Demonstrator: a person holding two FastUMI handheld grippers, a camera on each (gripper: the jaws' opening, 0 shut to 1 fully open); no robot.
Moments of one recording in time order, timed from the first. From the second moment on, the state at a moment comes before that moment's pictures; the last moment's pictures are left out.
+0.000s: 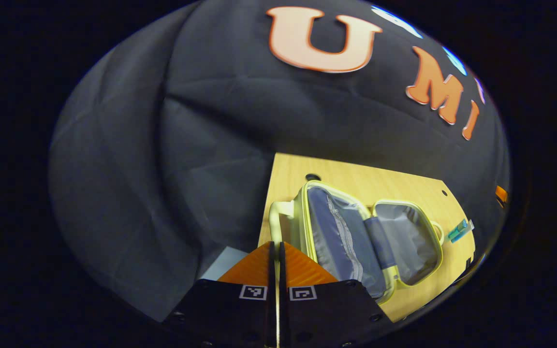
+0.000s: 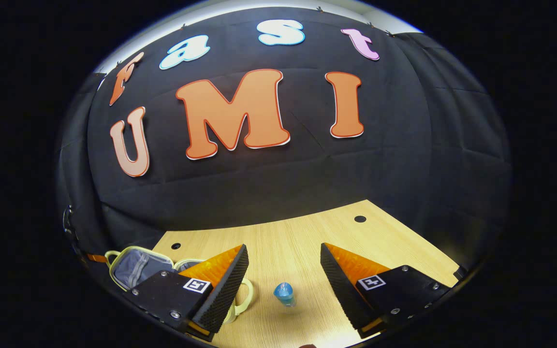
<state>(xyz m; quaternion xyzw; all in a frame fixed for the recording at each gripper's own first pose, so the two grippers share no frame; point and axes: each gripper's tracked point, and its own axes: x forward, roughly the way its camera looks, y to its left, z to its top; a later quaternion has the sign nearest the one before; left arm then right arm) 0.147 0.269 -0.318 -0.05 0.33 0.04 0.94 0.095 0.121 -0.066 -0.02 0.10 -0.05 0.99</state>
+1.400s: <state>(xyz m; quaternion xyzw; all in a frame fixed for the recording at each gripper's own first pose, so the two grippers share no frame) 0.172 -0.163 -0.170 0.00 0.10 -0.05 0.99 0.105 0.015 -0.082 -0.08 0.12 0.00 0.99</state>
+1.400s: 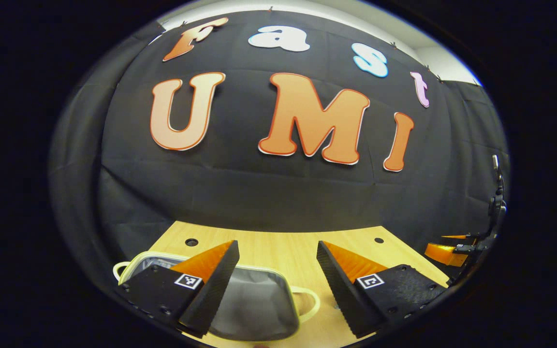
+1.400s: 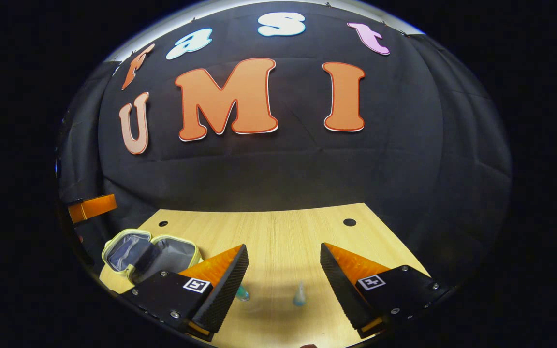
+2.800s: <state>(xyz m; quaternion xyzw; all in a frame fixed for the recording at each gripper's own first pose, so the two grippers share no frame) 0.190 -0.341 -0.452 0.04 0.26 -0.10 0.96 0.097 -0.104 -0.148 -0.11 0.23 -0.02 0.97</state>
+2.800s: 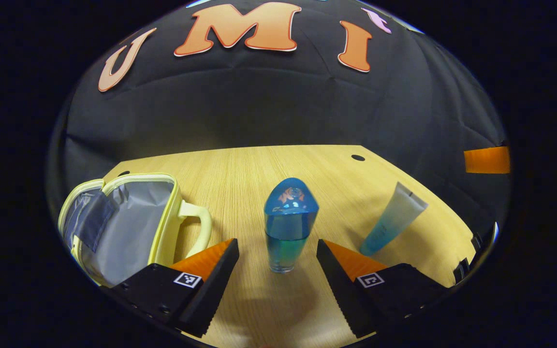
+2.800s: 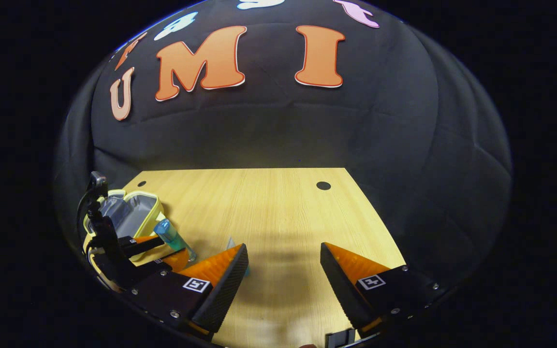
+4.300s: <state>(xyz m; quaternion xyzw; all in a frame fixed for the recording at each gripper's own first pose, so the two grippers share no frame) 0.113 -0.128 -0.270 0.00 0.34 -0.06 0.94 0.118 -0.034 -0.246 -0.11 0.29 0.02 0.95</state>
